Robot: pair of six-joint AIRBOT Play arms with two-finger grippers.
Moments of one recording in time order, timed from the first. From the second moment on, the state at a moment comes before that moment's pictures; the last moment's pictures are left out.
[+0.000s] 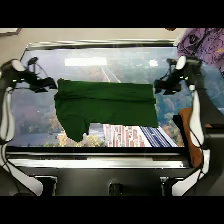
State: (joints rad) left arm 0.19 -1.90 1.93 1.32 -1.37 -1.52; right arm -0.03 -1.84 1.92 -1.47 1.46 1.62
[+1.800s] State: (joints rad) left arm 0.26 -1.44 0.68 0.58 -1.02 -1.25; right arm -0.27 -1.51 0.99 -1.00 1.22 1.39
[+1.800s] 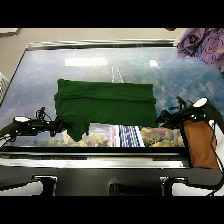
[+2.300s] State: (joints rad) left arm 0.26 -1.42 0.69 0.58 -1.04 -1.25; right arm -0.27 -1.52 0.89 -0.82 1.09 1.29
